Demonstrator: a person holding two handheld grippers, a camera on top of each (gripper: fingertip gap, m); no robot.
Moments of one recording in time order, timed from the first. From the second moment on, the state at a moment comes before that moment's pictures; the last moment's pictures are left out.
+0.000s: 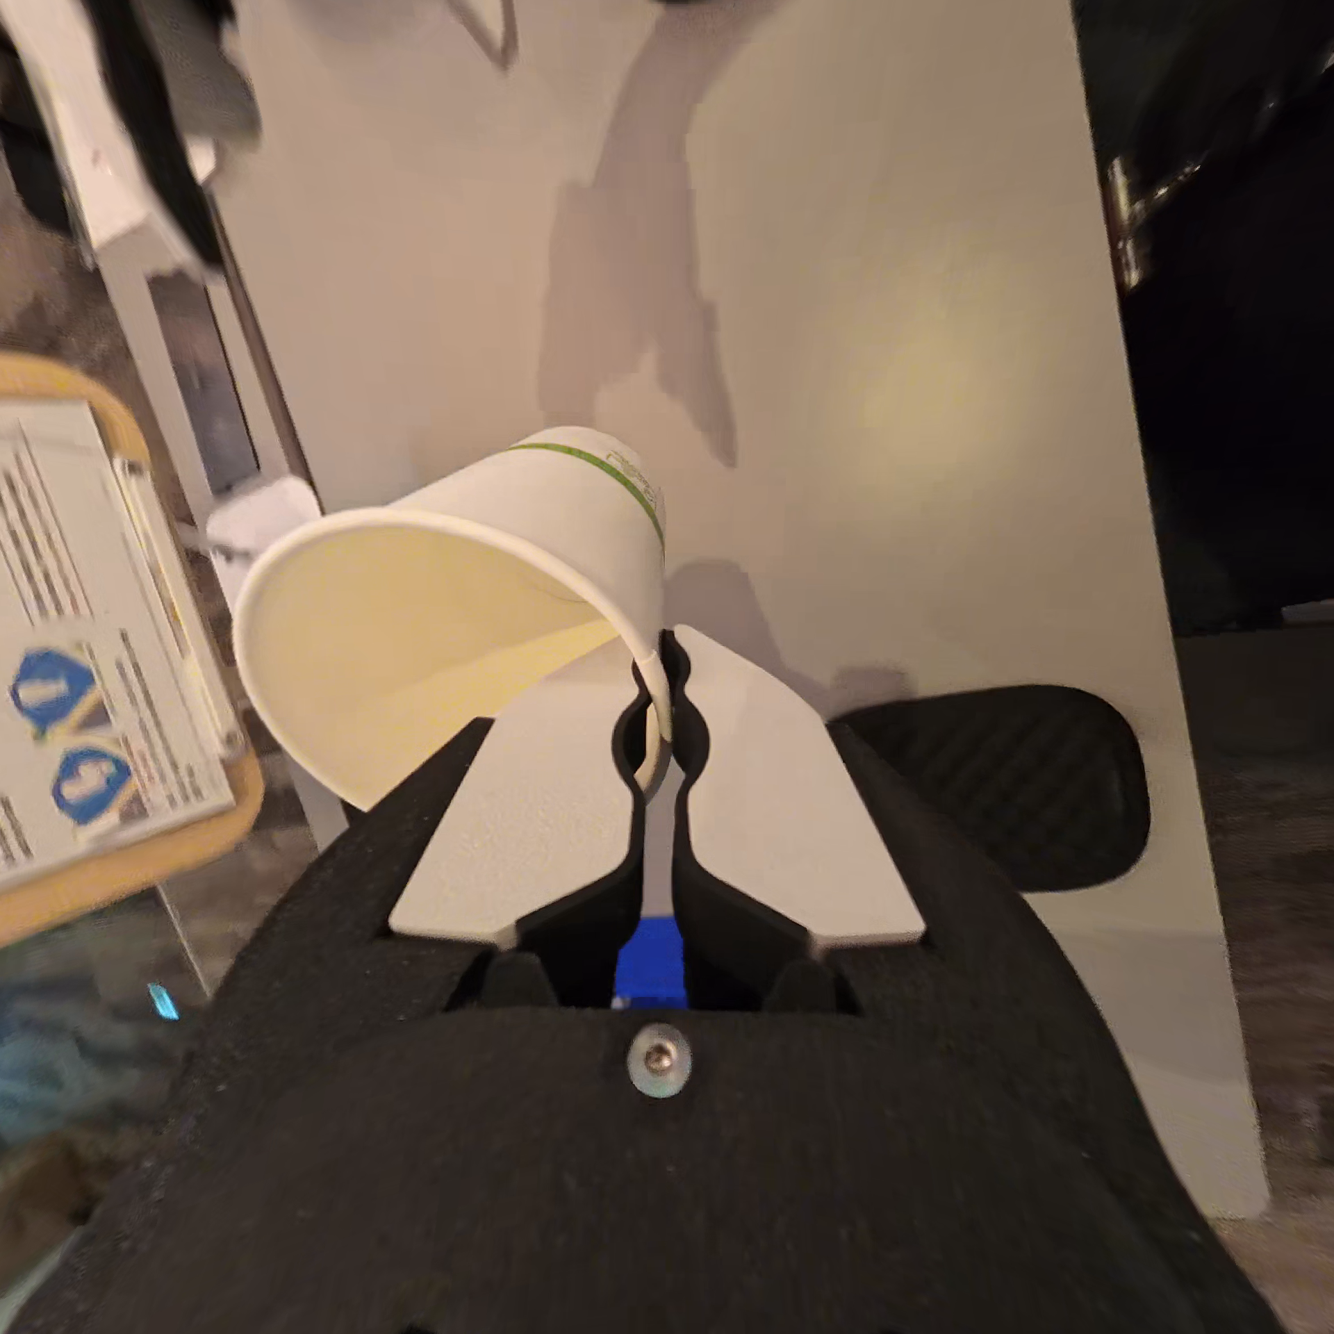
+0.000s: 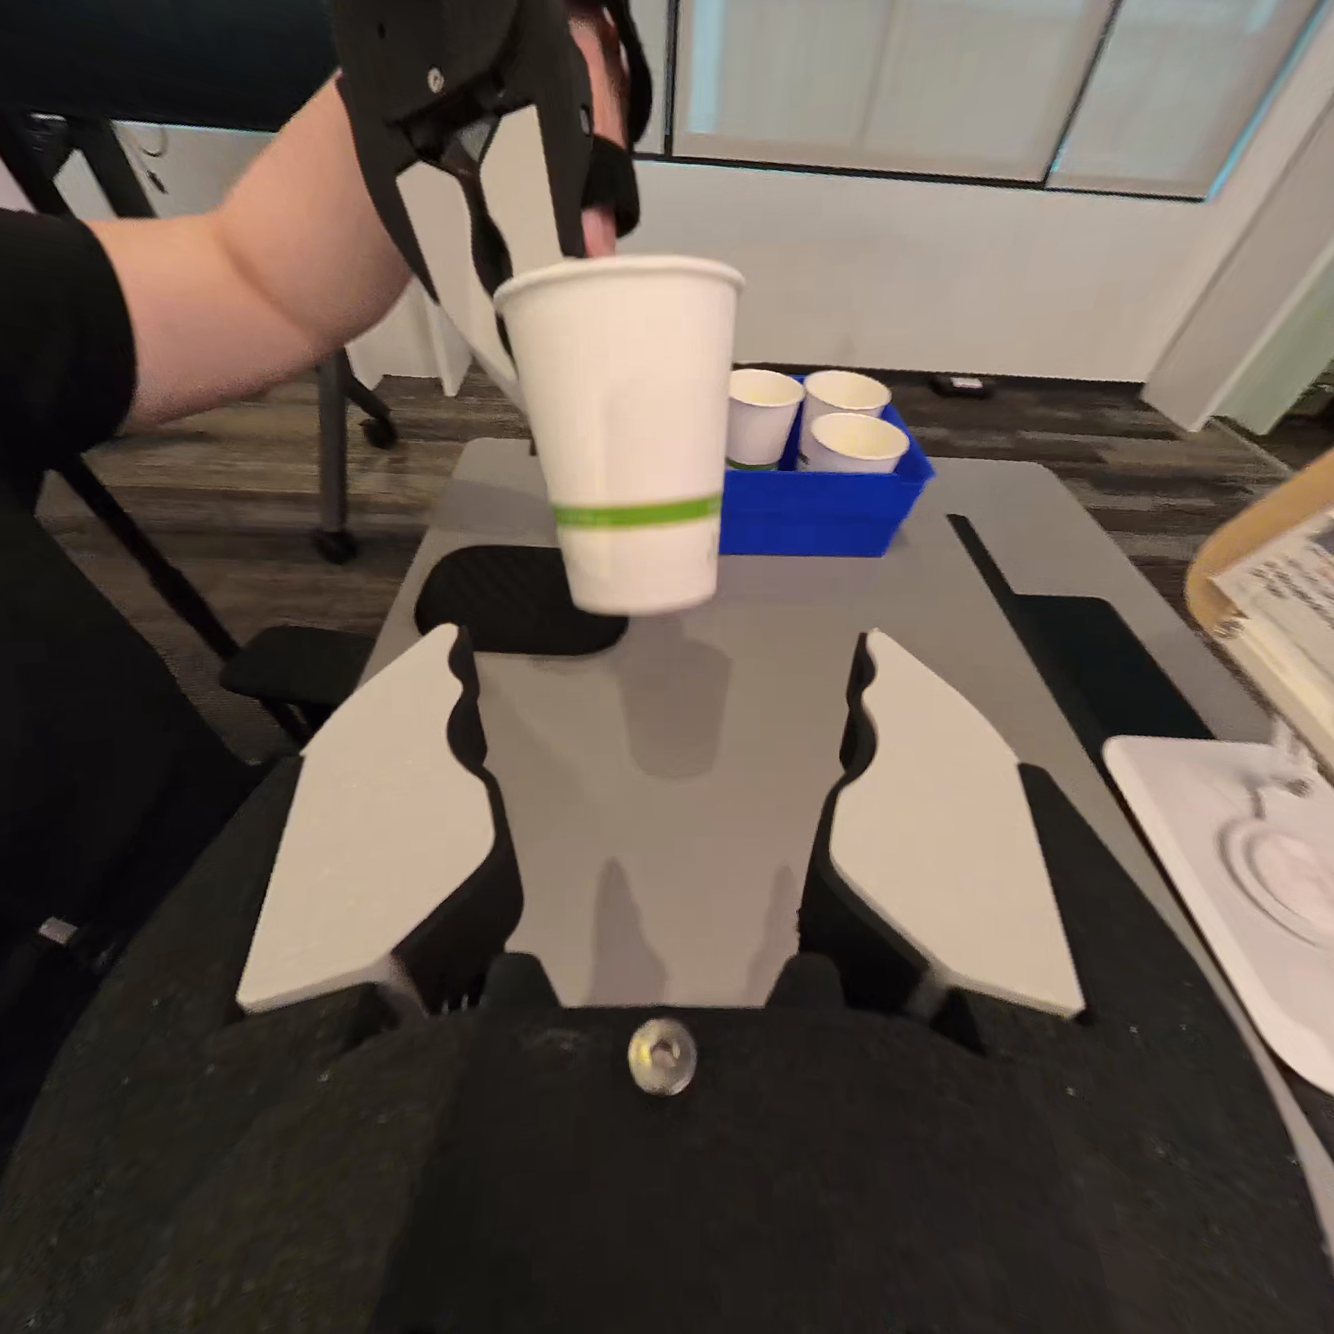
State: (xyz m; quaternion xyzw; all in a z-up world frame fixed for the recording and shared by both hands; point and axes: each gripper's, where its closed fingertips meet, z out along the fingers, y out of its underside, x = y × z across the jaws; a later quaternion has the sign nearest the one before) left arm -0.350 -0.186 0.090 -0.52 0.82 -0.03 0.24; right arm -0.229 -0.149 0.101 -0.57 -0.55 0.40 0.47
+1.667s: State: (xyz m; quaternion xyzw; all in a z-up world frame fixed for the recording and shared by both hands) left arm -0.284 -0.201 0.101 -0.49 0.79 -0.12 0.35; right arm -0.219 -0.157 0.044 -0.61 -0.55 0.45 0.36
